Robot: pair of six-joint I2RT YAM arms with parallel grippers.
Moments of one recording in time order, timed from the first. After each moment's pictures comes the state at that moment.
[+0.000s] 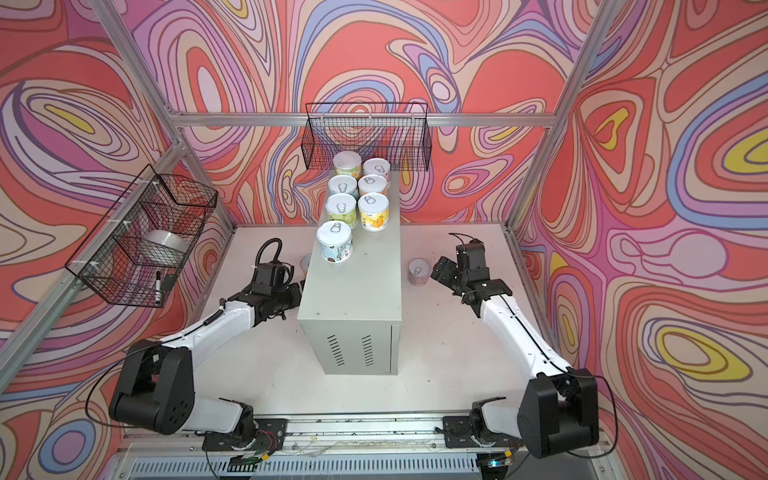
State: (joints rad) left arm -0.22 1.47 0.85 -0.25 0.00 -0.55; right arm 0.15 1.30 1.01 -0.43 0.00 0.63
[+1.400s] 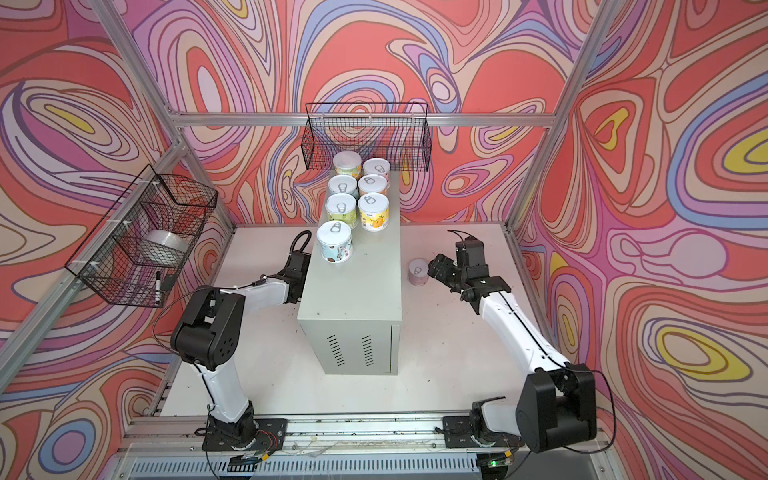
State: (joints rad) left arm -0.30 1.88 1.08 -0.13 -0.23 -0.52; right arm 0.15 1.32 1.03 -0.41 -0.10 0.65
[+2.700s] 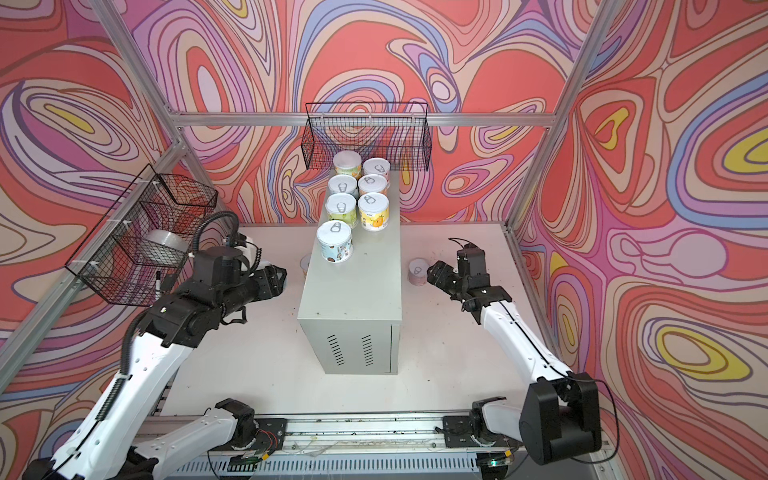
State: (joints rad) left arm -0.37 1.00 1.34 -0.96 -0.16 -0.45; right arm 0.15 1.26 0.93 -0.35 -0.14 0.66
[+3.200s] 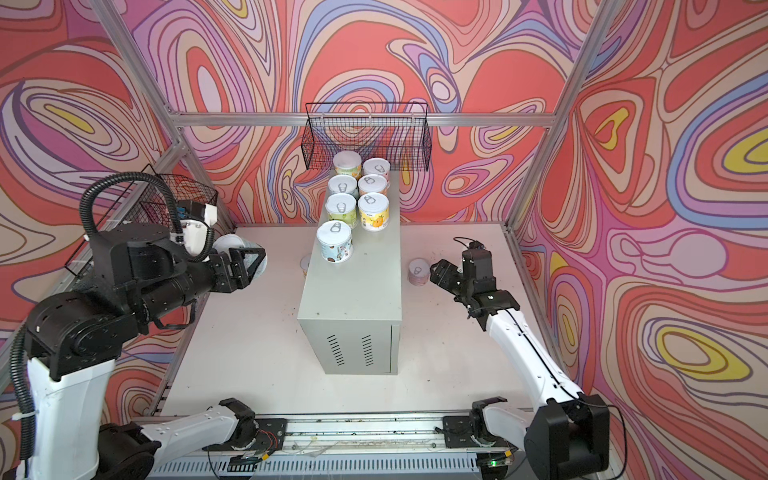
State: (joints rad) left arm -0.55 1.15 2.01 -1.31 -0.15 -0.34; right arm 0.15 1.17 0.93 -0.37 -0.12 0.64
